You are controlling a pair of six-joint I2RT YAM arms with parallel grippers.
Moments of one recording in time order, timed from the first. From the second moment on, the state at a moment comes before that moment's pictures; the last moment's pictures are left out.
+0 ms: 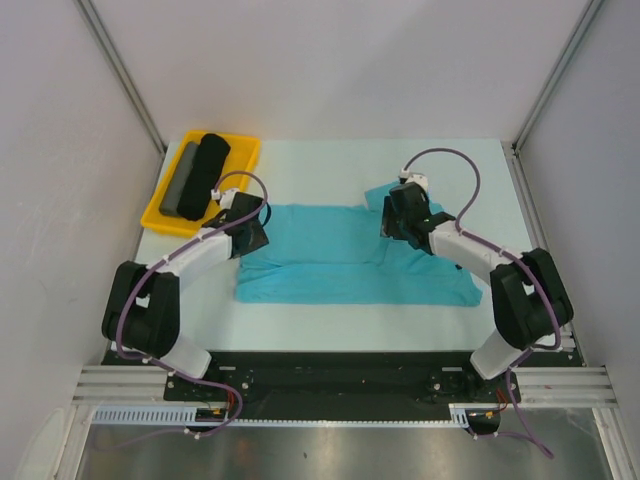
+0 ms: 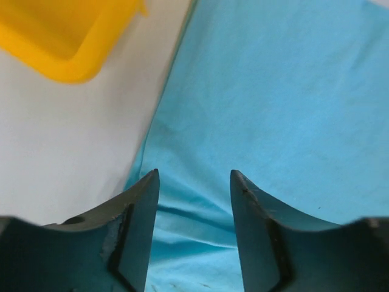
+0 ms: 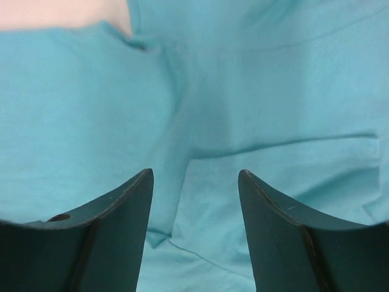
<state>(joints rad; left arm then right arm) -0.32 1.53 0.93 -0.40 -0.37 -0.69 0.49 1.63 1.06 -0.24 0.31 0.43</state>
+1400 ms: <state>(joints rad) -0.20 2.09 1.55 -0.30 -0.21 -0.52 0.11 2.42 1.92 -0.17 0.01 0.48</state>
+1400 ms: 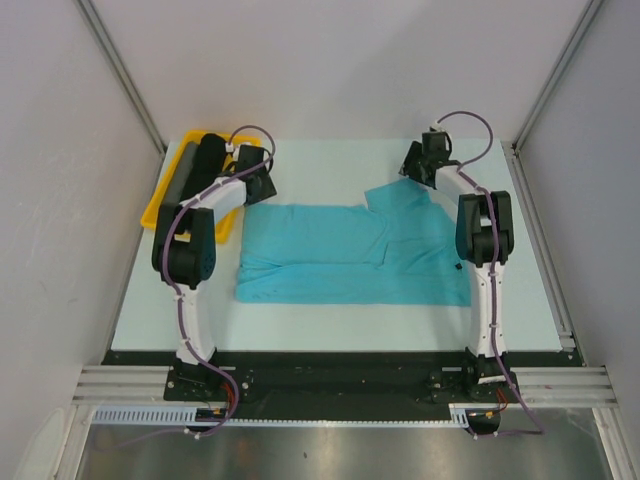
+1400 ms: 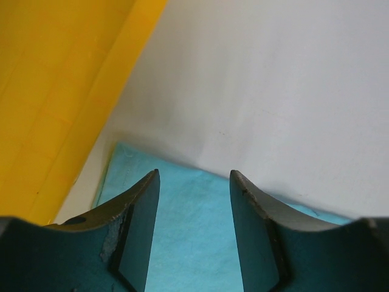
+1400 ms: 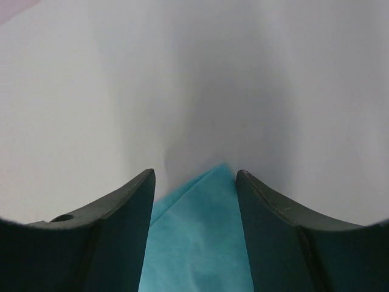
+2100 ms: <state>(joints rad) -0.19 2.17 1.63 -0.44 -0.27 -0.52 0.18 2.46 2.05 -0.42 0.22 0.40</state>
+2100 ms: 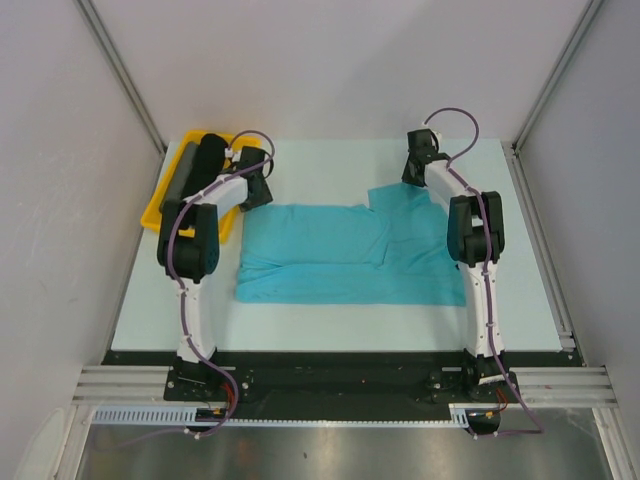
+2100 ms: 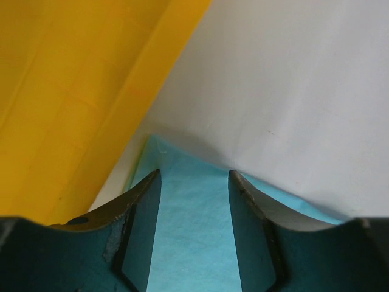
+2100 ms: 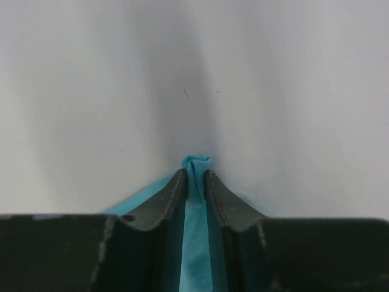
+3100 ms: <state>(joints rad) -0.18 2.21 1.68 -0.46 -0.31 -0.57 0.10 2.29 1.89 -0.34 0.14 0.39</state>
